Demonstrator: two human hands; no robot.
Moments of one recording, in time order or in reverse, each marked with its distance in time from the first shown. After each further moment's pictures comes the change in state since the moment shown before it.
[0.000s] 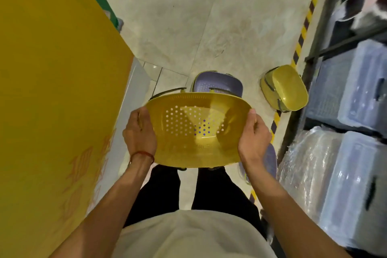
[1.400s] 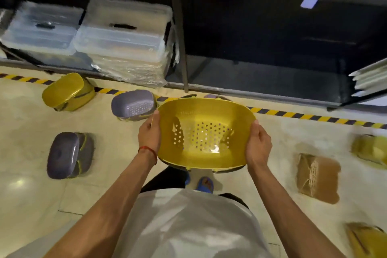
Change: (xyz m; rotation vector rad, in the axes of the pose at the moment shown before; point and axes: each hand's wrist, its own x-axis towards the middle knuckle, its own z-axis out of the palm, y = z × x) left_hand -0.510 -0.168 -0.054 0.721 -1.451 0.624; right_hand -0.617 0.334 -0.197 0.858 1.278 1.079
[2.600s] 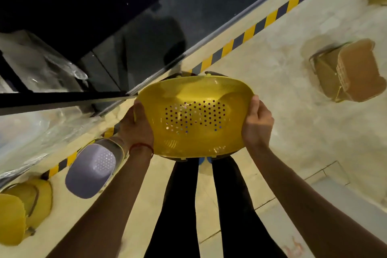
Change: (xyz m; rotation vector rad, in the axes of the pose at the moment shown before) left_hand 0.276 -0.018 0.306 0.935 -0.114 0.268; right_hand 0.261 0.153 0.106 0.112 0.445 0.410
